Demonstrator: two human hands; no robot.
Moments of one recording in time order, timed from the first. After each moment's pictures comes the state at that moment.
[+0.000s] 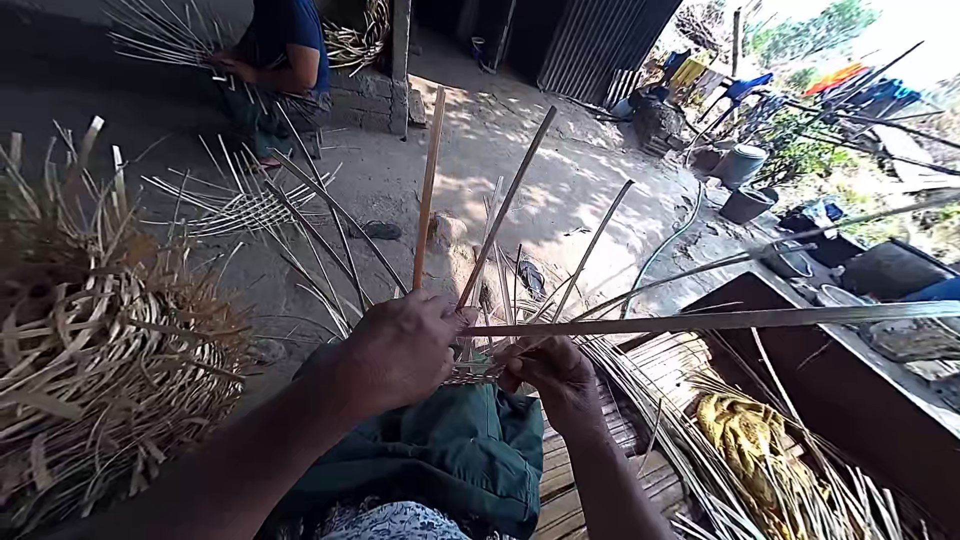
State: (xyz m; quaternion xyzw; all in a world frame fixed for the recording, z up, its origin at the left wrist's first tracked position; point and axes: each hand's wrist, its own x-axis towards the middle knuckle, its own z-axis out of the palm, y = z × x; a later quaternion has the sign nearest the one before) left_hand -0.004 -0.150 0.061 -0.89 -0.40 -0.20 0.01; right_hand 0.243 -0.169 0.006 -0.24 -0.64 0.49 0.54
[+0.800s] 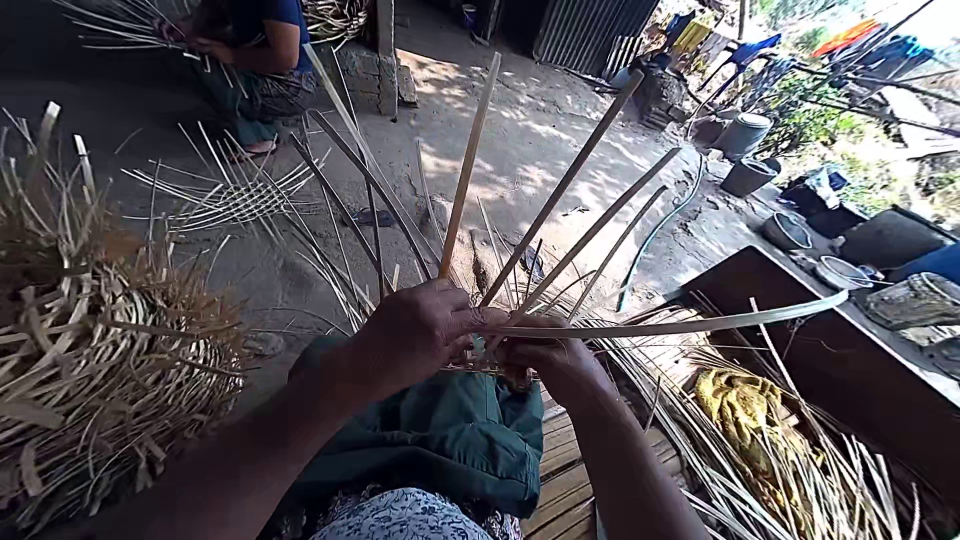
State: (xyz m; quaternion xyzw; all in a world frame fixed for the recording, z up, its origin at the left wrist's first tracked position) left_hand 0.008 -0.131 0.038 -0.90 -0.27 -0.35 -0.05; right_hand 0.240 -0.161 0.043 -0.45 -0.60 0.56 0.35
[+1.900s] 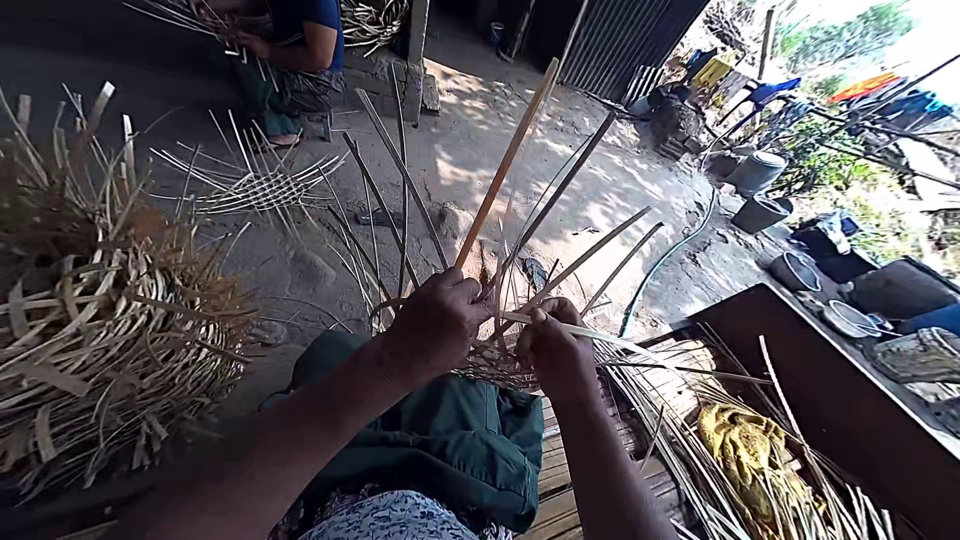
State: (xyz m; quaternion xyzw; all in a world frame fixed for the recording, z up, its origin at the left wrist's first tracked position) left_hand 0.020 -0.115 0.019 -0.85 -0.36 -0.39 0.04; right_hand 0.230 -0.133 0.011 -0.36 -0.46 0.56 0.58
